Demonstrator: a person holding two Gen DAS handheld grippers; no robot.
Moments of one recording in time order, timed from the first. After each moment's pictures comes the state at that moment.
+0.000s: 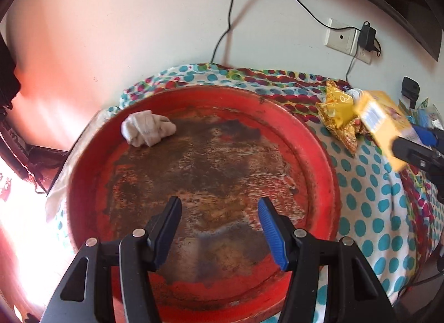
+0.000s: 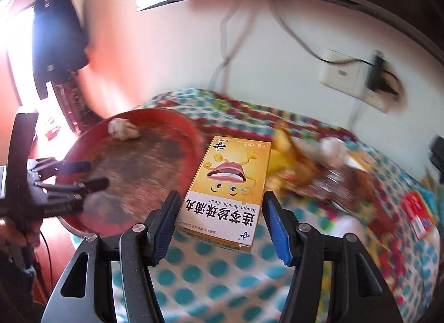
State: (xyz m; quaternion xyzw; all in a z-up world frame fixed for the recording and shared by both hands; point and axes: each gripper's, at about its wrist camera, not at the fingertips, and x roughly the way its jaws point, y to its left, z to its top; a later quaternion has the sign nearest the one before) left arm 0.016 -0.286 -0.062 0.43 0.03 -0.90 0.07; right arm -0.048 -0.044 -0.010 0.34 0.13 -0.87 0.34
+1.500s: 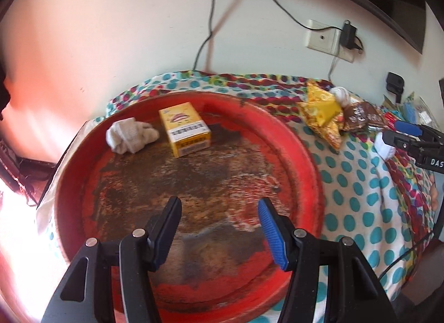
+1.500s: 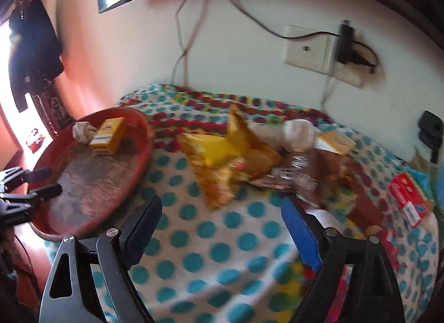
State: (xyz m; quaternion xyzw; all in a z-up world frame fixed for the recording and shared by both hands) left arm 0.018 -0.267 -0.065 0.41 0.02 -0.91 0.01; right arm -0.090 0.034 -0.038 0.36 0.11 -0.89 0.25
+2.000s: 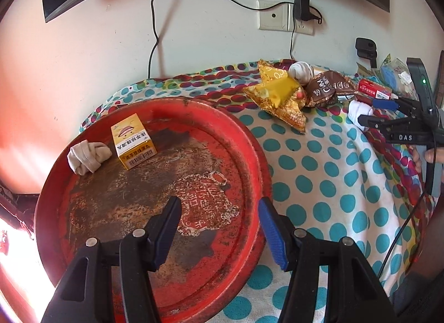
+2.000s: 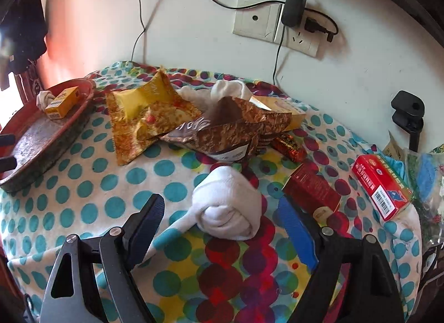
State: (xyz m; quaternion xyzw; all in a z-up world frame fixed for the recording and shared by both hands) left arm 0.009 -0.208 -0.076 0.41 -0.05 -0.91 -0.03; right arm -0.120 0.092 -0.086 0.36 0.15 -0.89 0.22
